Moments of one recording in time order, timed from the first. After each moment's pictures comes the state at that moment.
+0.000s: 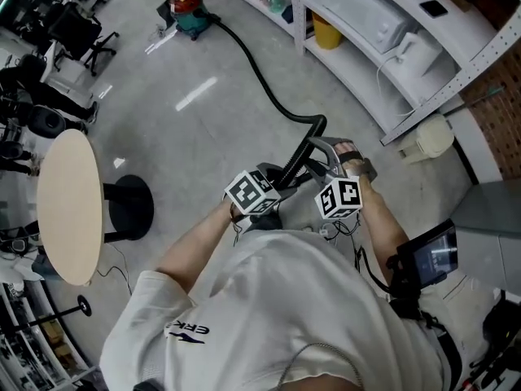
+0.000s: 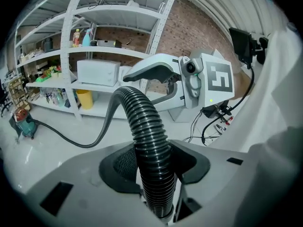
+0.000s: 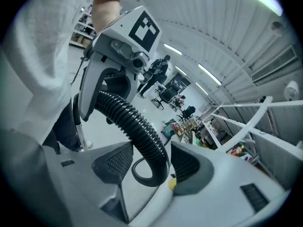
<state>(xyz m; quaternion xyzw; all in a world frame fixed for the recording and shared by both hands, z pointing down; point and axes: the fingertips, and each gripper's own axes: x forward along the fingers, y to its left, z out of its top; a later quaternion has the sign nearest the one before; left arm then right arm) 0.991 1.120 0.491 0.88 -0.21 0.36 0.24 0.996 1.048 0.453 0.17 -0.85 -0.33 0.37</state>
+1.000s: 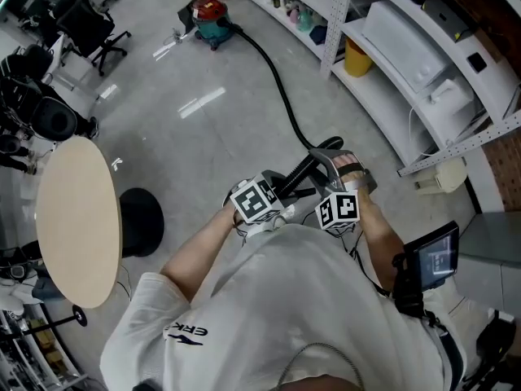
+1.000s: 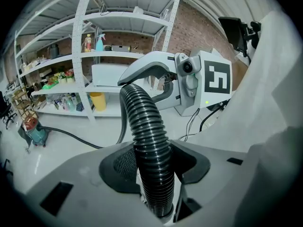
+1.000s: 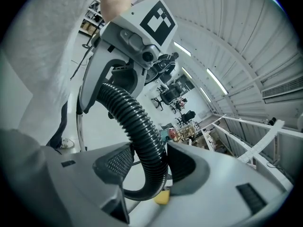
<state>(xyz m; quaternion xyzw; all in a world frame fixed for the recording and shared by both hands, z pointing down) 0.799 1.045 0.486 0.88 -0.20 0.38 0.20 0.801 0.971 0.447 0.16 -0.82 -0.39 0.39</state>
